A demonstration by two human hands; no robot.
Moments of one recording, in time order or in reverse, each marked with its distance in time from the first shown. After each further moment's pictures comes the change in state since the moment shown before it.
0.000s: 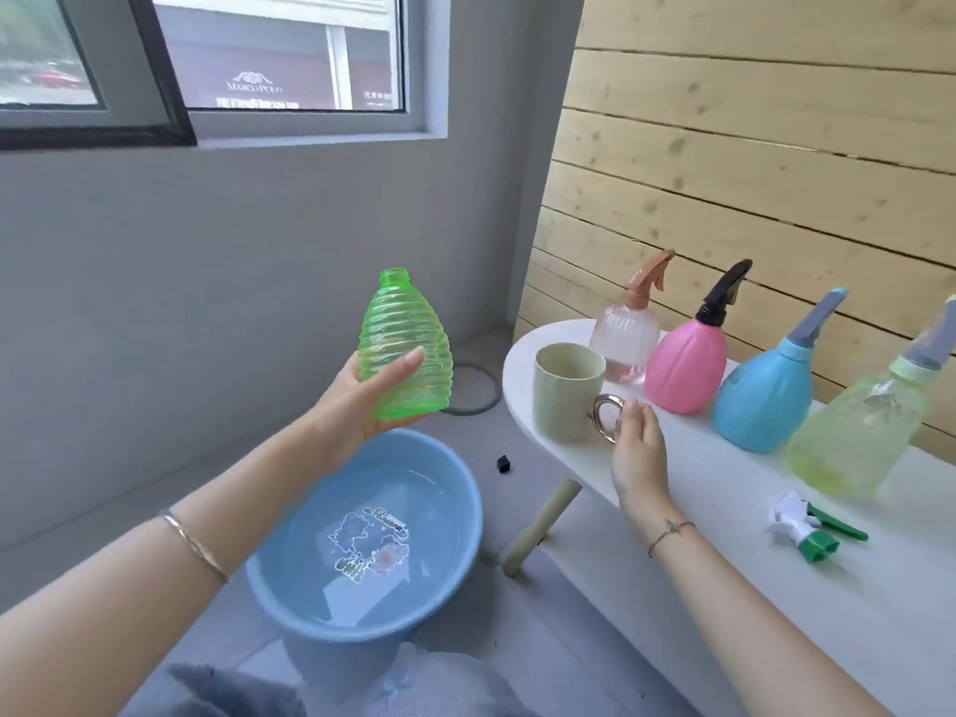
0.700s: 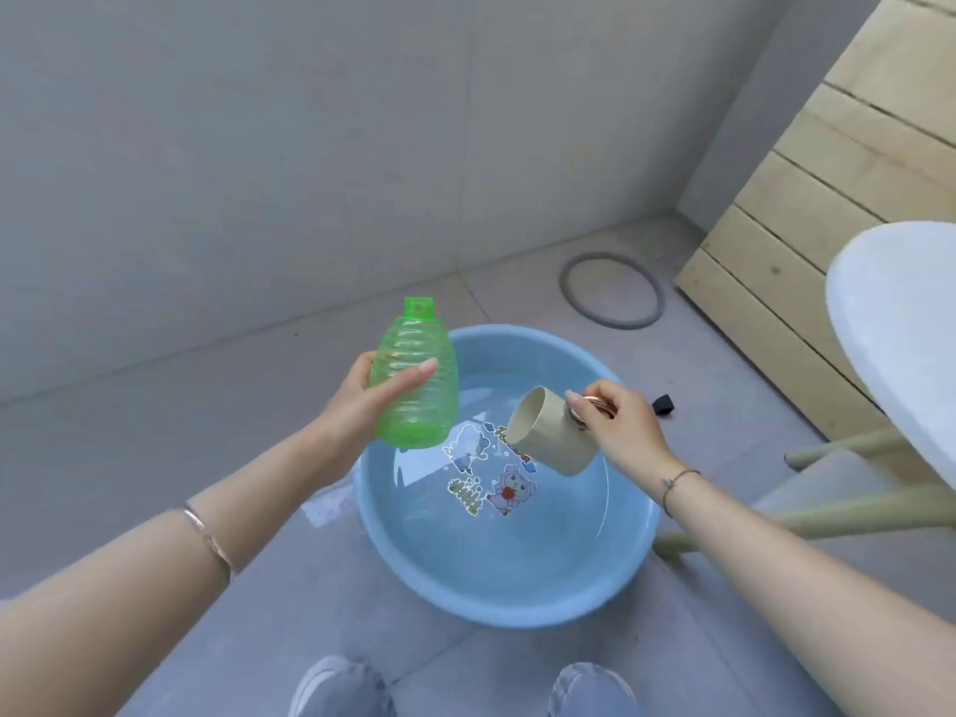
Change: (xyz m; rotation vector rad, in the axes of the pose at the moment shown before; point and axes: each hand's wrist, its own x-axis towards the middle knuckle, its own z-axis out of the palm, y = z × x) left_hand 0.018 -0.178 -0.233 0.019 0.363 -0.309; right_hand -0.008 0.148 0.257 -0.439 -0.690 -0.010
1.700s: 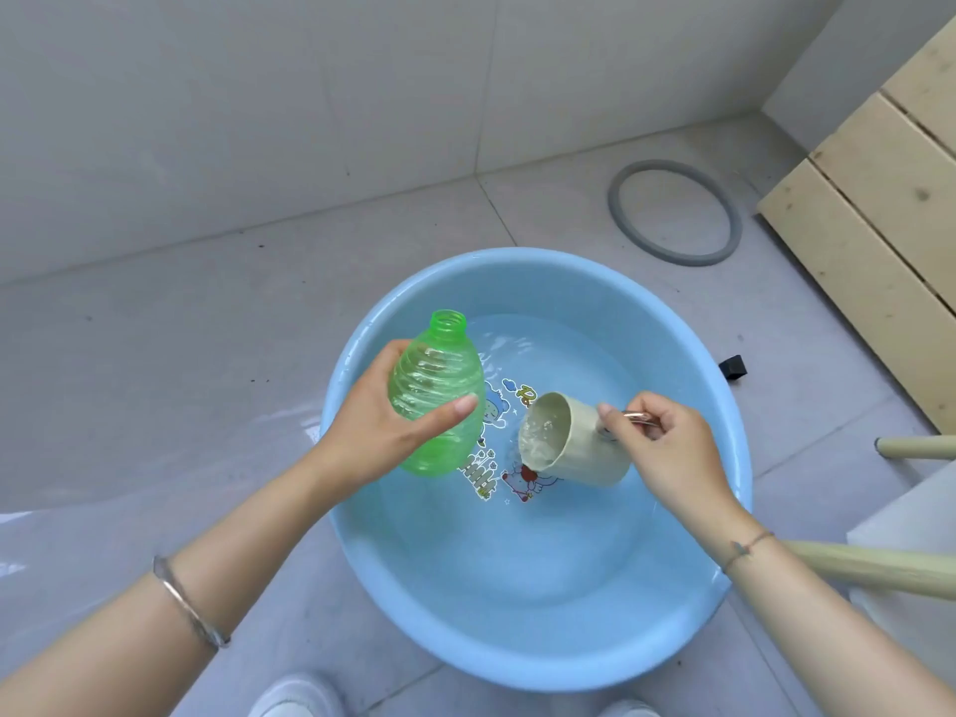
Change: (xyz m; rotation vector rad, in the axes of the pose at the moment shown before) left_hand 0.053 -0.091 0.009 0.348 0.080 0.103; right_hand 0.023 0.076 0.053 0.015 -0.020 0.058
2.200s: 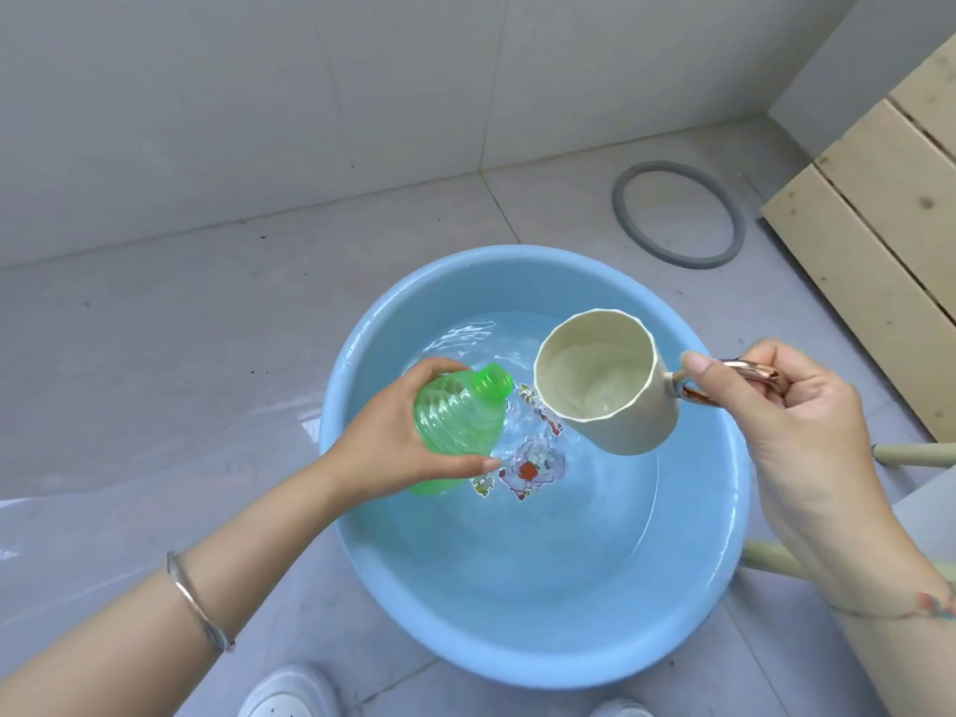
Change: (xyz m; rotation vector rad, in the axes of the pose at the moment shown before) left_hand 0.000 -0.018 0.005 0.258 -0.122 0.077; right_hand -0.023 -0.077 -0.051 0.420 0.157 -0.062
